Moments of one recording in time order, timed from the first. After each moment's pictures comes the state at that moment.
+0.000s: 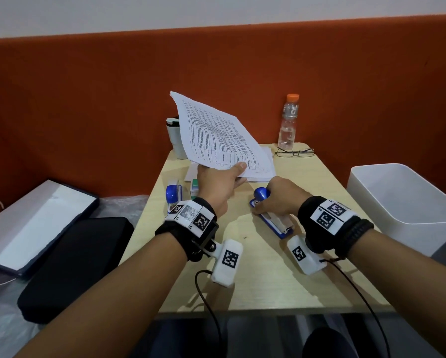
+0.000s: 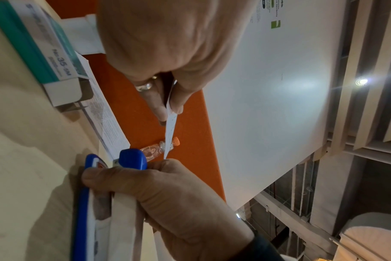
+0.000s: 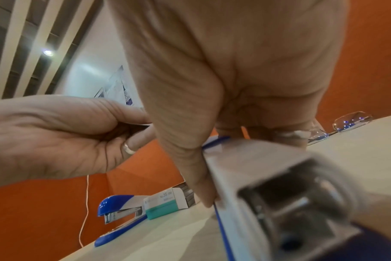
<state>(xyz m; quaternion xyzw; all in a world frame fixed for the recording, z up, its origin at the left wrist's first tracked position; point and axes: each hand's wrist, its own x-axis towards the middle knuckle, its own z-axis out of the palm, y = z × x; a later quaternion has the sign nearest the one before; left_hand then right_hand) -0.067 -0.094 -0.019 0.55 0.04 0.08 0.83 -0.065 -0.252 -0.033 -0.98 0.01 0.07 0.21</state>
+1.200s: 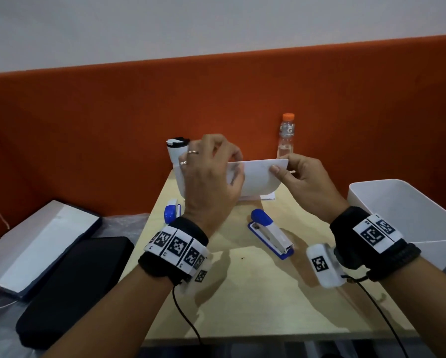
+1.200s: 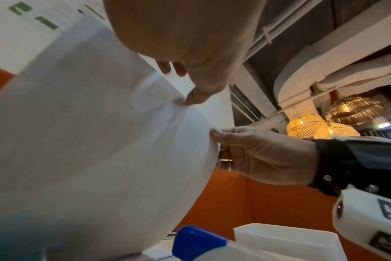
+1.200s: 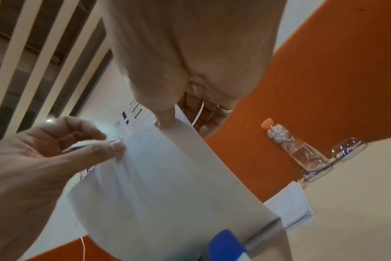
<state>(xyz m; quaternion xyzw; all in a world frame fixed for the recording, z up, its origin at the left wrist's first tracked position) -0.106 -0.083 0.038 0.84 -0.17 0.46 0.22 -0.079 -0.298 0.013 -0.82 -0.18 -0.20 0.51</state>
